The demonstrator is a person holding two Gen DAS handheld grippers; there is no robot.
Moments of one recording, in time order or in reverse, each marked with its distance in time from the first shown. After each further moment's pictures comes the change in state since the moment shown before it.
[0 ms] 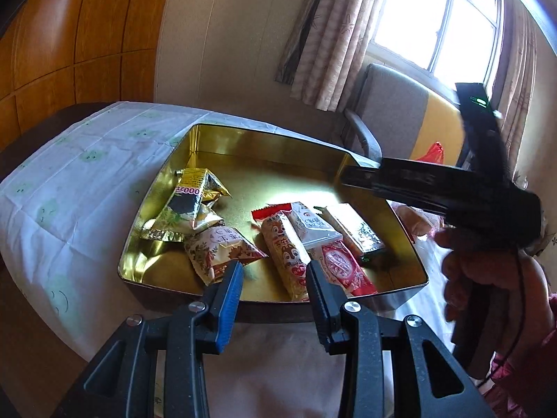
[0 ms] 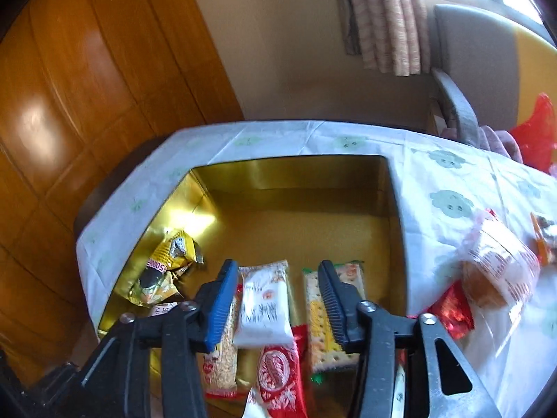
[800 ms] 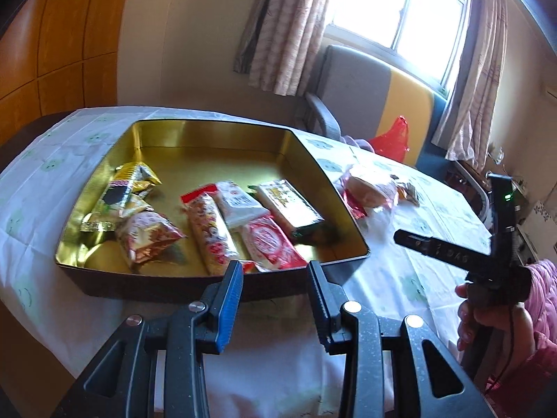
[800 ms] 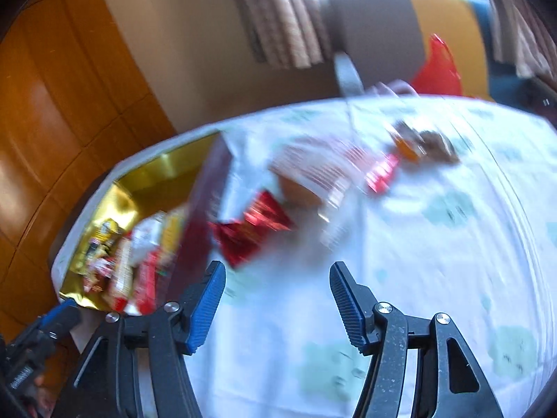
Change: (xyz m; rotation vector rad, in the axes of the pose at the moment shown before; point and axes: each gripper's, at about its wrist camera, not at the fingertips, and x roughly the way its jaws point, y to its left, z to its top) left arm 0.001 -0.061 -0.016 0.108 0.048 -0.099; right arm -0.077 -0.134 -0.092 0.230 -0.018 -0.181
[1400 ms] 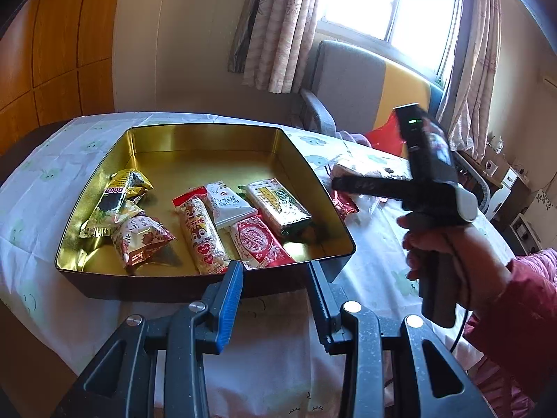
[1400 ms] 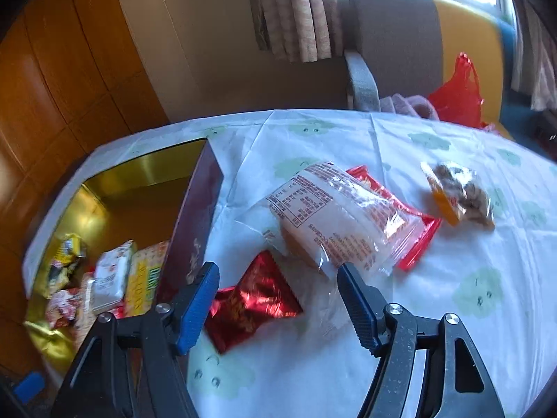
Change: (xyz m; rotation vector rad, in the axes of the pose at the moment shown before) left arm -0.004 -0.015 0.001 0.036 0.010 0.023; right arm 0.070 0.045 0.064 -0.167 0.020 -0.112
